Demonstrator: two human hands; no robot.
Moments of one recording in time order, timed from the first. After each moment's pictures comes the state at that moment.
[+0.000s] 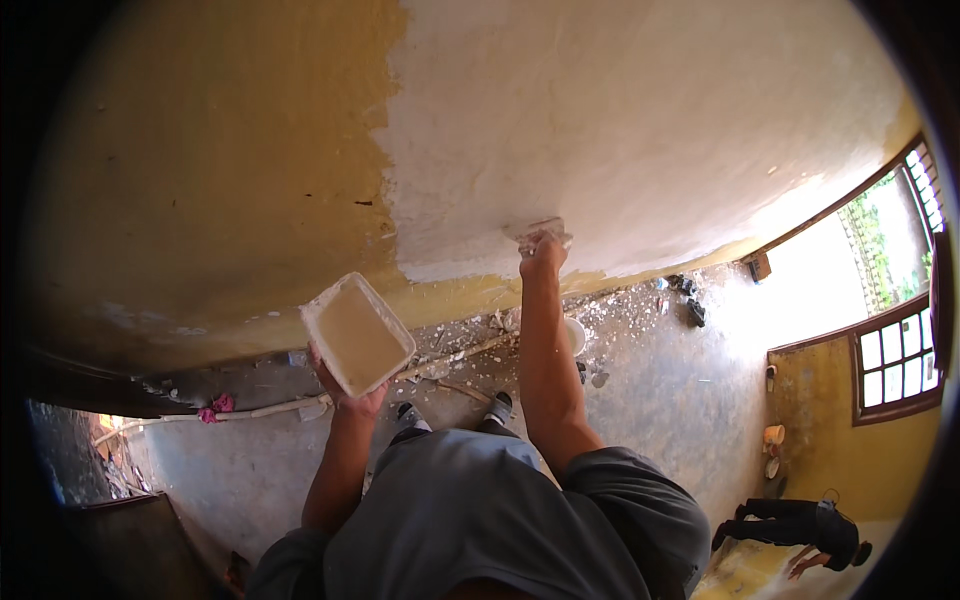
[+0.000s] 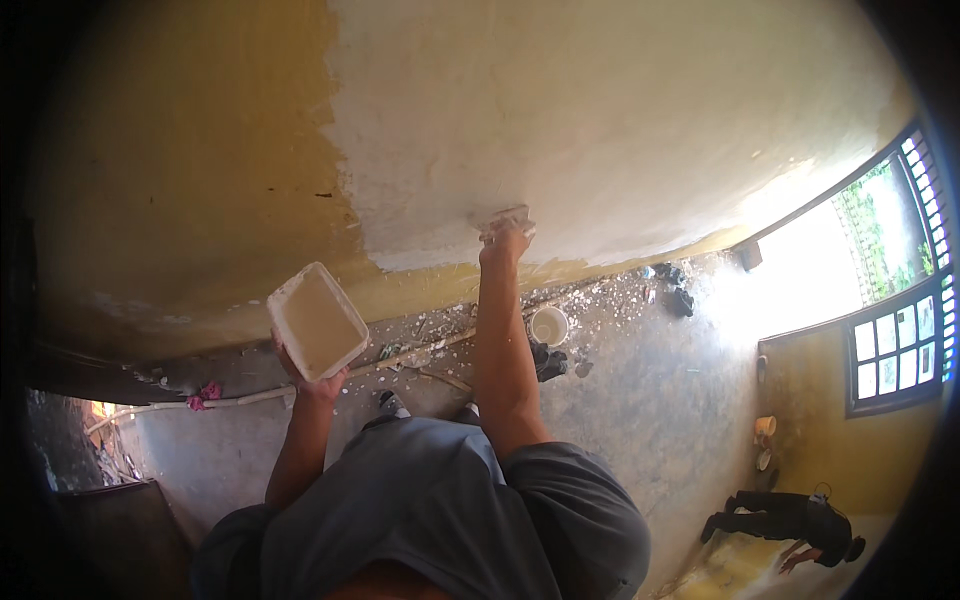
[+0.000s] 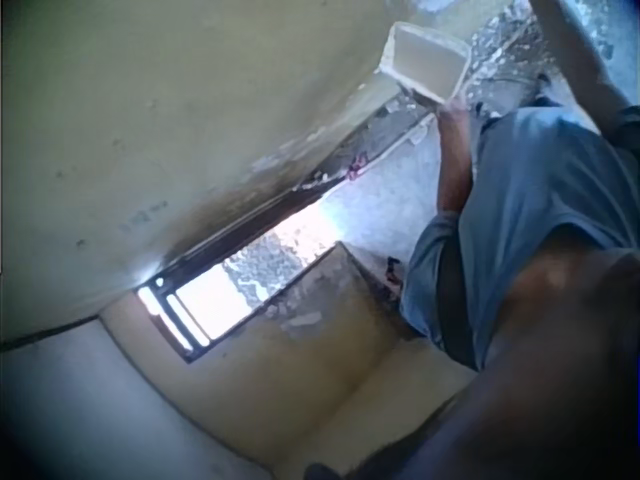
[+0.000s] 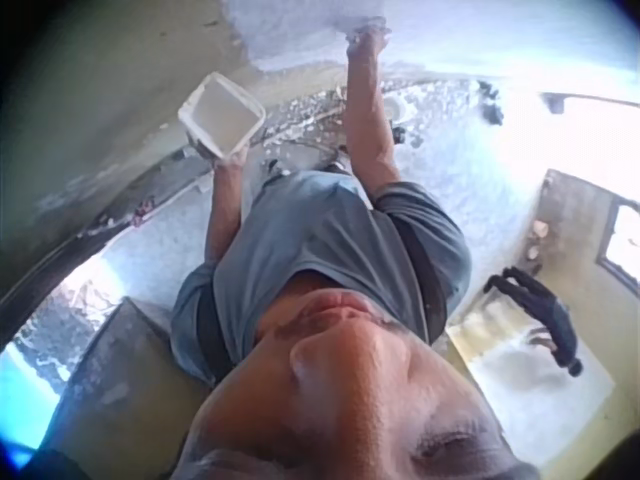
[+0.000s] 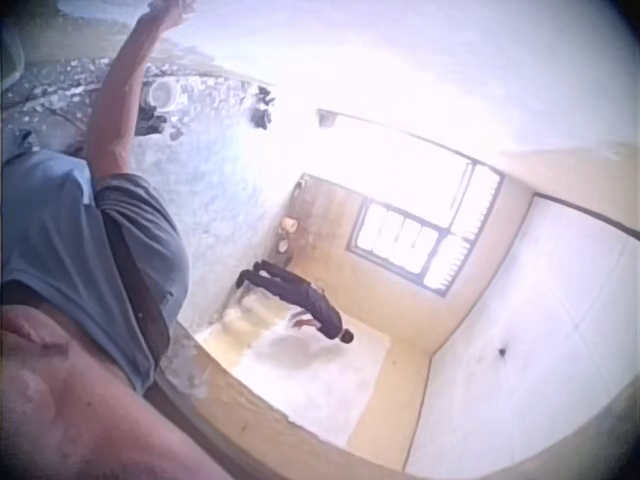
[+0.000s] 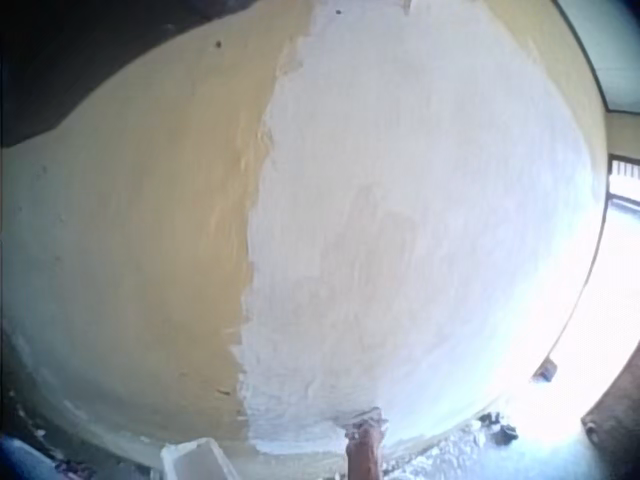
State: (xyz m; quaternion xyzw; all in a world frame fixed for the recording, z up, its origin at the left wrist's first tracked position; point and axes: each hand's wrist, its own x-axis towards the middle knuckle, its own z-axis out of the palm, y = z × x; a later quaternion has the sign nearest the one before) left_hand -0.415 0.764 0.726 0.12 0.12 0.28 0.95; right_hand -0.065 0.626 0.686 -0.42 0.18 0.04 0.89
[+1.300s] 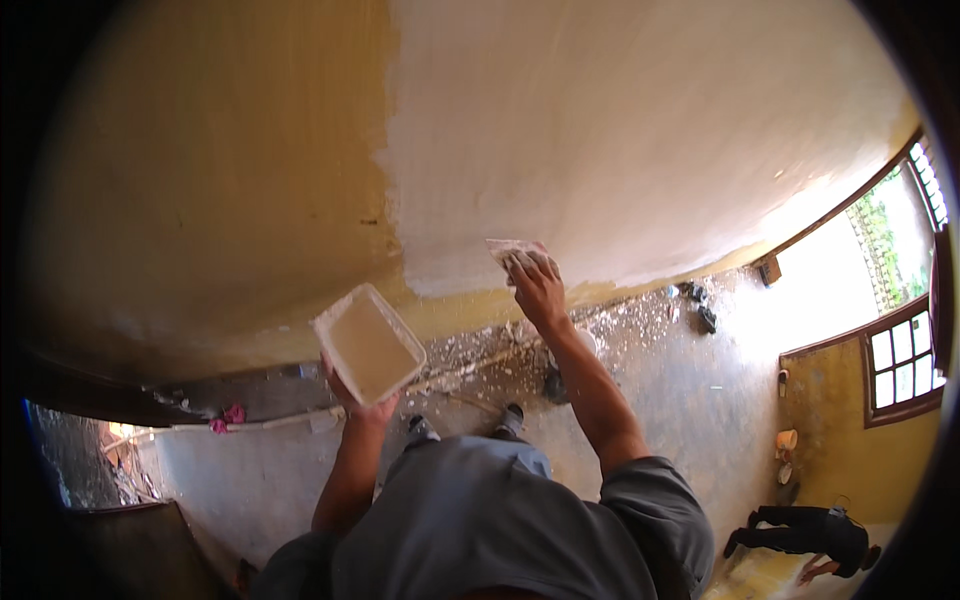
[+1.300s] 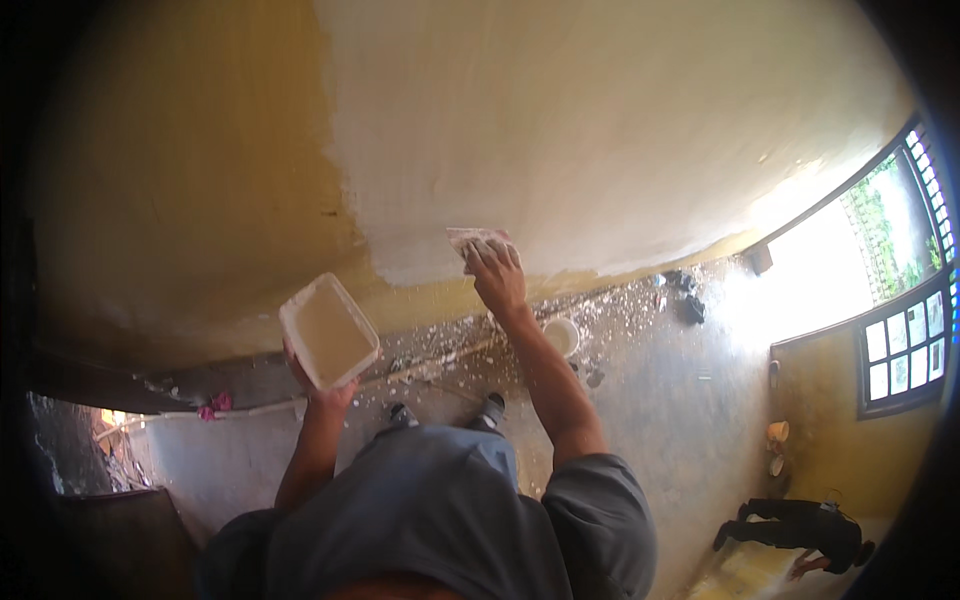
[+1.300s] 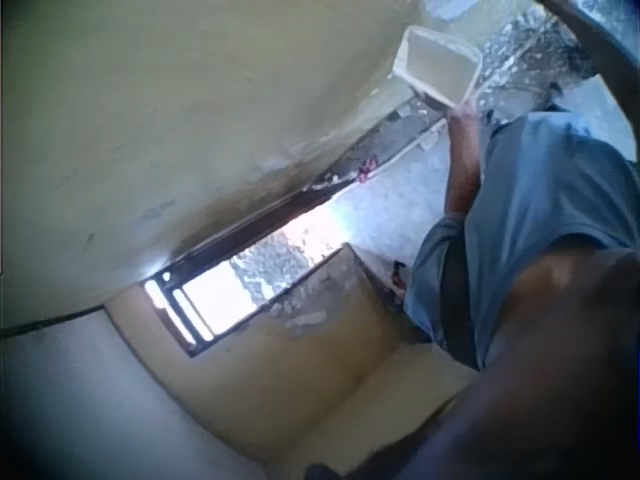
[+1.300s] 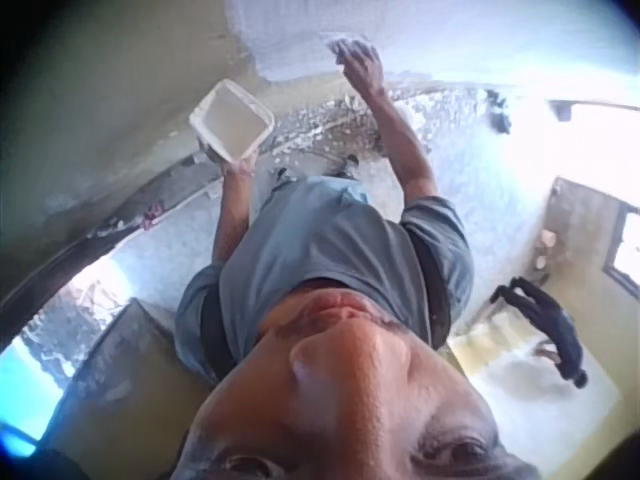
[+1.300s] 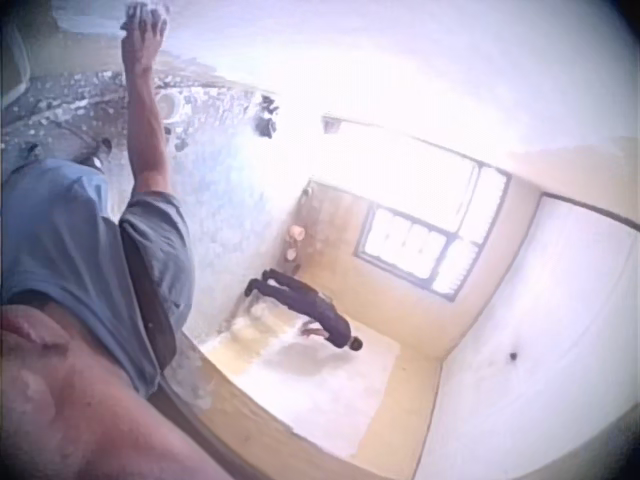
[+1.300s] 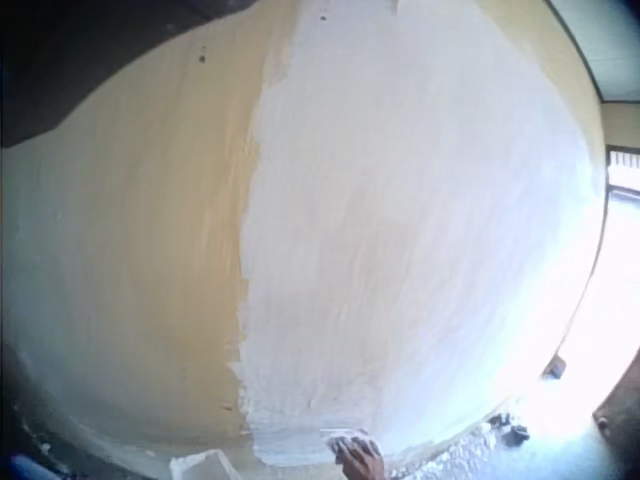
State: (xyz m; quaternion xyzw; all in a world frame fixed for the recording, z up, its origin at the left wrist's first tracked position) left_hand -0.400 0.769 0.725 0.15 0.13 0.28 0.94; right_hand -0.107 0.585 0.691 -0.79 -0.49 -0.30 0.23
